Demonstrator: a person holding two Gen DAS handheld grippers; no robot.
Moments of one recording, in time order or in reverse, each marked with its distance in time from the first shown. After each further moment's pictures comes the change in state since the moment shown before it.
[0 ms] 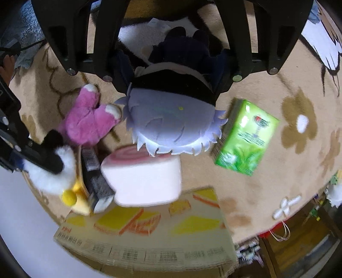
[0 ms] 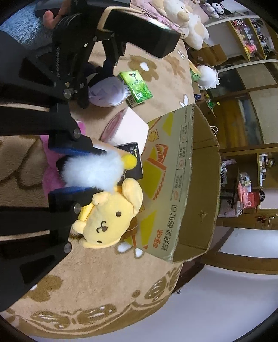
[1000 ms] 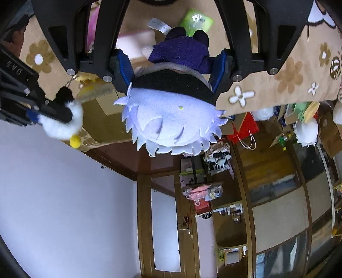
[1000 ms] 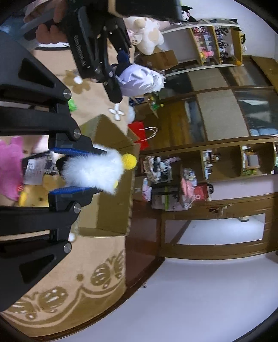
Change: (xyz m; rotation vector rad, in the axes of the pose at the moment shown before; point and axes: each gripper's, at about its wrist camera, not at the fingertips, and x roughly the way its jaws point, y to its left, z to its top) left arm -0.138 0.002 0.078 0.004 -0.633 0.136; right arm -0.076 -0.012 0.068 0.054 -0.364 0.004
